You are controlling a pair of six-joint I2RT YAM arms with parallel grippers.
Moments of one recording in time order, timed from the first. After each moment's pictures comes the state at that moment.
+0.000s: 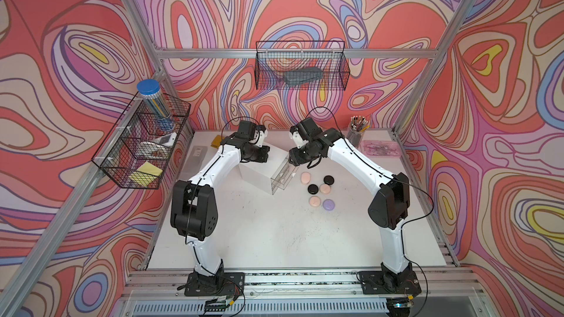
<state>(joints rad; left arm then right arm) -0.25 1.83 1.56 -0.70 0.28 -0.06 0.61 2.09 2.08 -1.00 -0.08 0.16</state>
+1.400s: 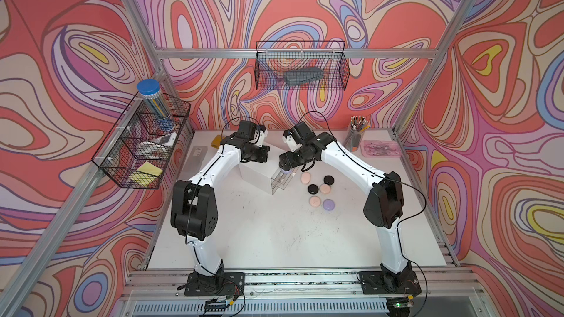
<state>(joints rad) -0.25 1.83 1.56 -0.70 0.28 -0.06 0.64 2.10 2.02 -0.92 -0.08 0.16</state>
